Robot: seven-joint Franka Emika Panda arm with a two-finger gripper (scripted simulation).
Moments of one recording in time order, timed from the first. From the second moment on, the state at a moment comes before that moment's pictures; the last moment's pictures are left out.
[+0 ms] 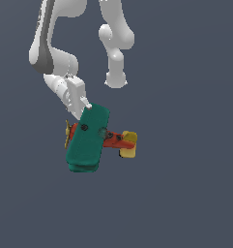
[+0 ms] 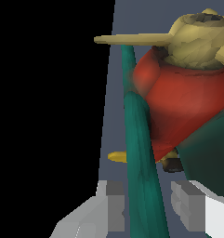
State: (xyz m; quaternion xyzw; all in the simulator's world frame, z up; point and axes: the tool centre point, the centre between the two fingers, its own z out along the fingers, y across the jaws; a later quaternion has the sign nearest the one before) arm -0.042 -0.104 0.255 -0.70 0.25 -0.28 0.61
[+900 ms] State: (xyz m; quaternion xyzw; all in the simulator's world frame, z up) arm -0.062 -0.230 0.446 -0.70 0.25 -0.28 0.61
